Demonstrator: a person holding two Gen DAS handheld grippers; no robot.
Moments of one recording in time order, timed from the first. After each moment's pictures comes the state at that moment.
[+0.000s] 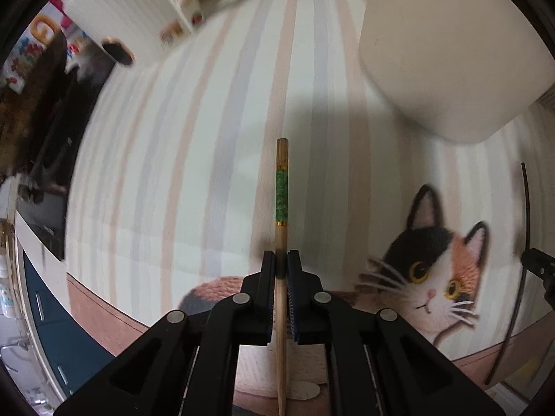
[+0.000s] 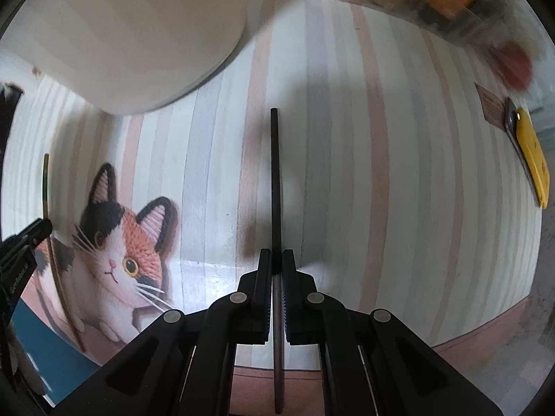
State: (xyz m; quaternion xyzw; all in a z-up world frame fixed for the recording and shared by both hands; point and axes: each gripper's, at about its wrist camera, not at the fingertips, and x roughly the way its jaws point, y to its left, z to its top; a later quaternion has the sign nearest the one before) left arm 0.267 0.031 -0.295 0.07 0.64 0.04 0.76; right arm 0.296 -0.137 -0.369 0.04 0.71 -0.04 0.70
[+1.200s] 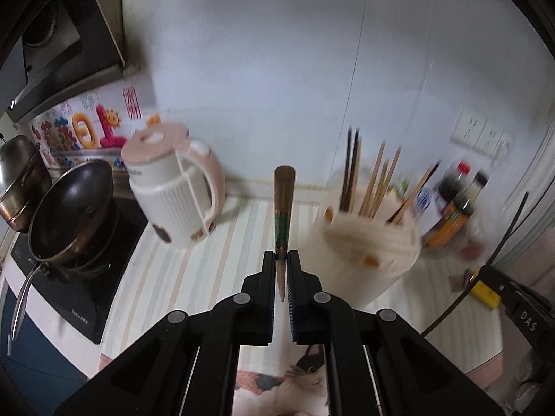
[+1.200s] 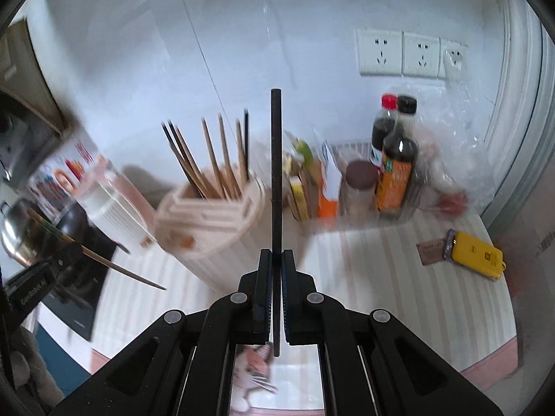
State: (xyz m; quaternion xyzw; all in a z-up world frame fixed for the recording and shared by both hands) left arm 0.265 0.044 -0.054 -0.03 0.41 -0.03 0.91; right arm 0.278 -0.187 -0.081 0.13 0.43 -0.02 0.90
